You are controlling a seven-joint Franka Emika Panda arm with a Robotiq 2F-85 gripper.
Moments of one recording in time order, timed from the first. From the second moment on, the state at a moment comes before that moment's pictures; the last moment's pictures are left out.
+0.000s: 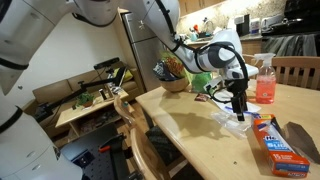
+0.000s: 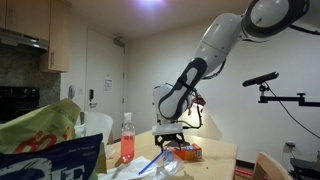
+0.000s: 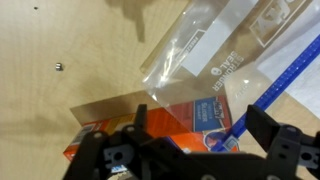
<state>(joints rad) 0.14 0.95 -0.29 -1.56 -0.05 2.45 1.11</state>
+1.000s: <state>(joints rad) 0.18 1.04 -0.33 -1.51 -0.05 2.57 1.14</state>
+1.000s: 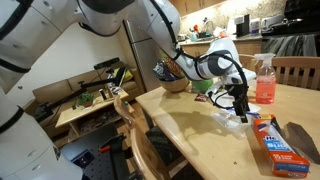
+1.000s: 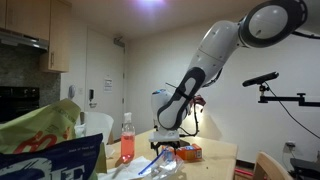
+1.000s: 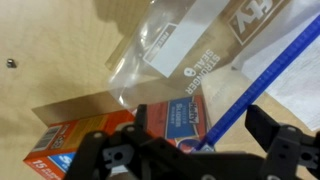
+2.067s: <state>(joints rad) 0.21 1.17 -0.38 -1.36 -0.05 2.57 1.22</state>
